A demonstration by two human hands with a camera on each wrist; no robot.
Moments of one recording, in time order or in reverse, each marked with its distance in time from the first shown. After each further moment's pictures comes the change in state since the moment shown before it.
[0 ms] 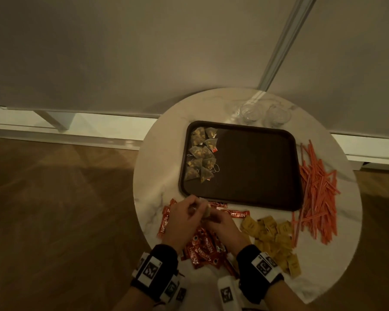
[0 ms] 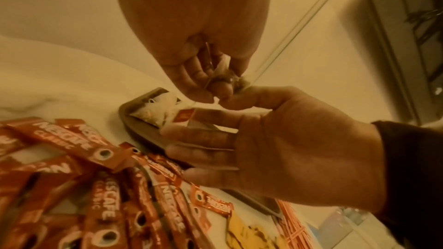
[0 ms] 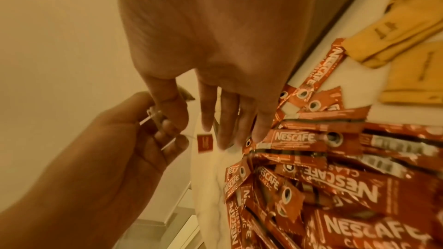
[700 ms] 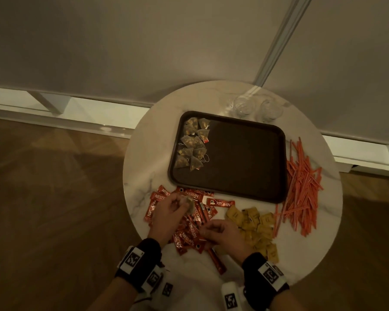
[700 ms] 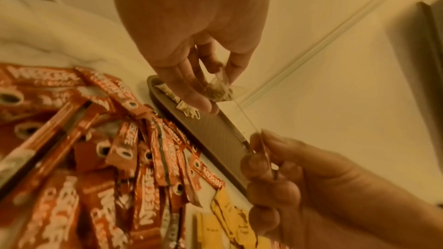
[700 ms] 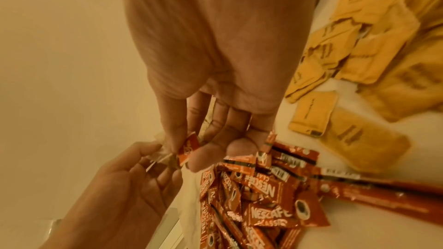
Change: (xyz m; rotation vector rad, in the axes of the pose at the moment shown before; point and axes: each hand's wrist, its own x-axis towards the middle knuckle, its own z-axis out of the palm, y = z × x) left_hand -0.025 -0.018 0.018 -0.207 0.064 -0.207; right_hand -0.052 0.029 -0.035 0.072 -0.034 0.129
